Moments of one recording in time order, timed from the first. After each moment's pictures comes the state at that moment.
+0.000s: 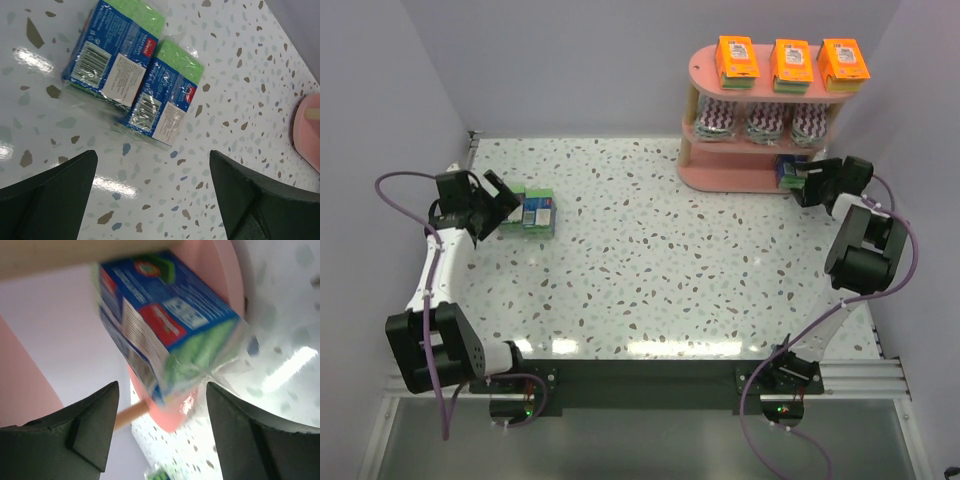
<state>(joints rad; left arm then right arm) 0.22 1.29 0.98 -0.41 0.16 -0.59 -0.40 2.01 1.33 0.08 -0.37 1.22</state>
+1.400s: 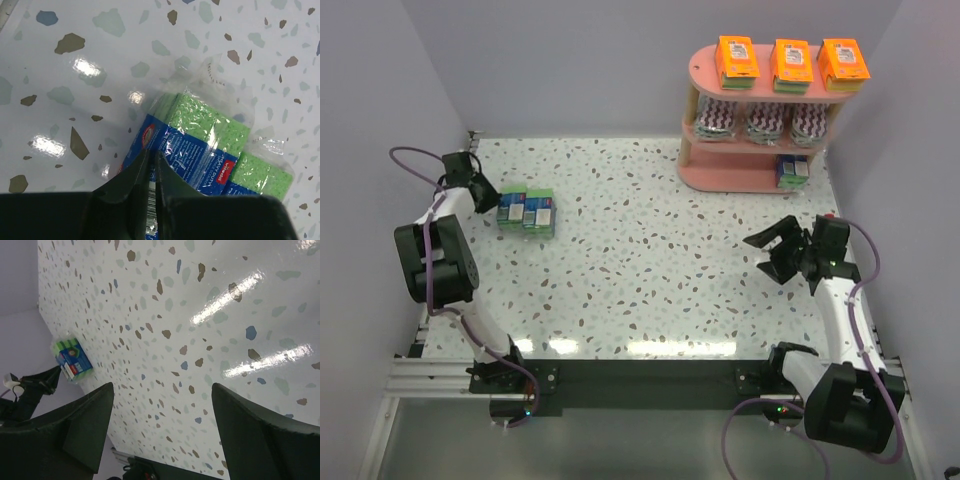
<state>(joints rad) 0.29 1.85 1.27 -0.26 0.04 -0.41 -0.22 0.99 0.66 -0.49 -0.45 0.85</state>
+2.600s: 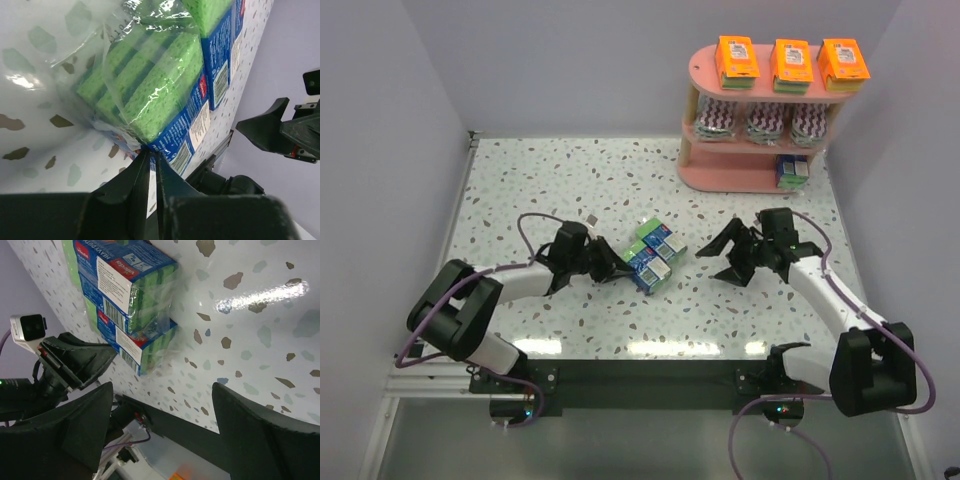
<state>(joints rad) -0.49 1.50 0.56 0.26 0.43 -1.10 0.15 1.18 0.71 -0.48 -0.49 0.93</state>
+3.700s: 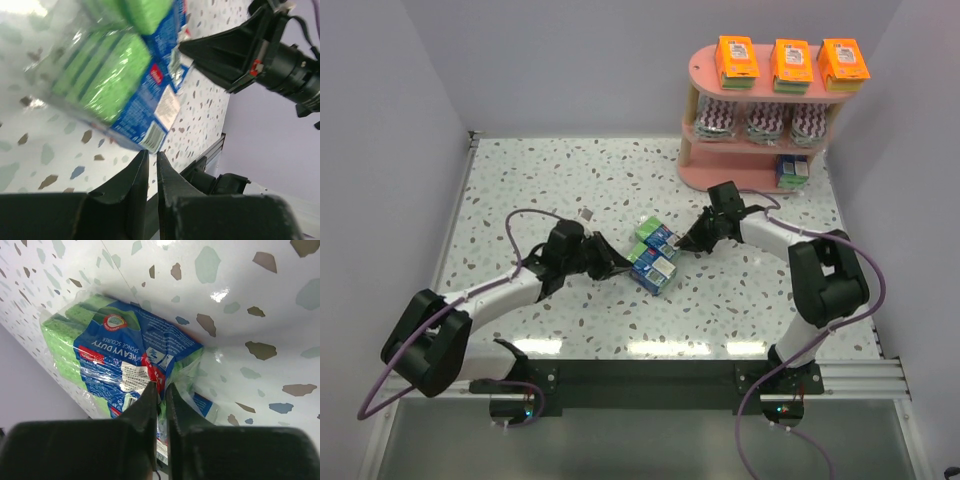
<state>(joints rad) -0.55 1.29 0.55 0.13 0.34 -1.14 0.36 1.72 1.03 -0.33 -0.29 1.07</state>
